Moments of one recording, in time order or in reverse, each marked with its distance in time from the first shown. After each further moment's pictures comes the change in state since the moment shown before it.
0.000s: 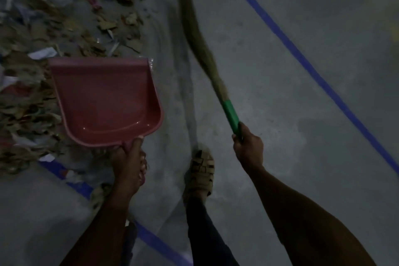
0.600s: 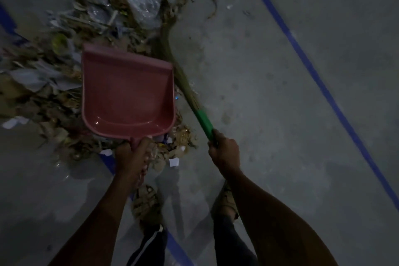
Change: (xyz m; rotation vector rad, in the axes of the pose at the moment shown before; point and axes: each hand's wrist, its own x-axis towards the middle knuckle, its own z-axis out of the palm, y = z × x) left_hand 0.075 0.072 -0.179 -0.099 0.005 0.075; right_hand -0.034 -0.267 0.069 -0.038 -0.204 -0.271
